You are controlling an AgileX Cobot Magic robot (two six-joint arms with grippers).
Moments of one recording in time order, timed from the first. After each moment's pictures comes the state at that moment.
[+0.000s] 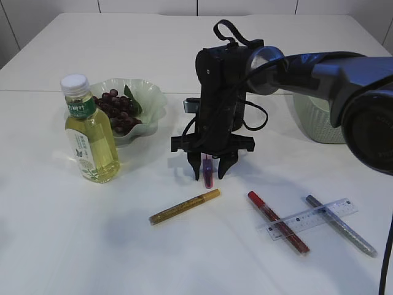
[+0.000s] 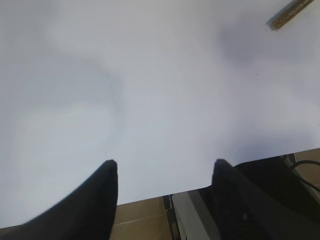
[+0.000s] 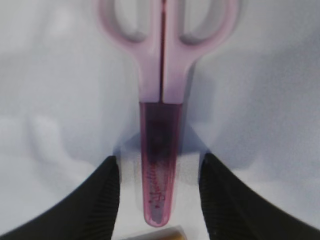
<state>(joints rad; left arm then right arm) -0.22 1.06 -0.99 -0.03 1.24 -0.08 0.49 2.47 -2.07 0.09 1.22 0.41</state>
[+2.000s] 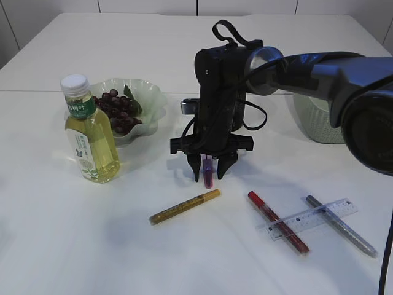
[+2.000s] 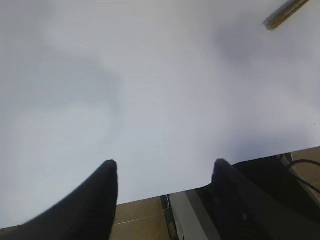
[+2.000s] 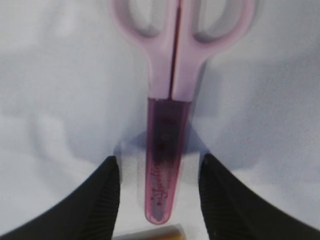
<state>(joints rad) -0.22 1.06 -0.99 -0.04 1.24 -0.08 0.49 2.47 -2.07 0.08 1.22 0.36</state>
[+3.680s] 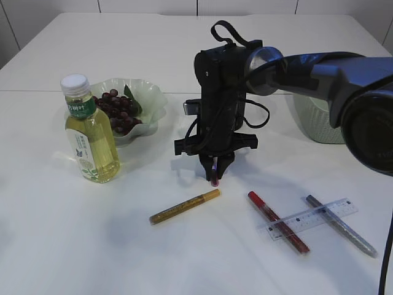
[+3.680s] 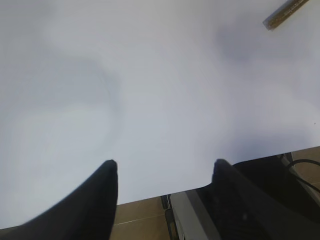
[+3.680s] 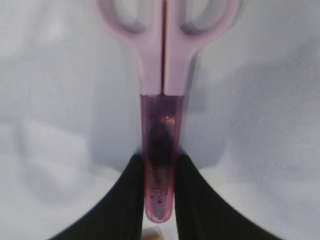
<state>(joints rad) -0.22 1.06 -0.99 -0.04 1.24 -0.07 0.49 2.47 -2.07 0.03 1.23 0.37</state>
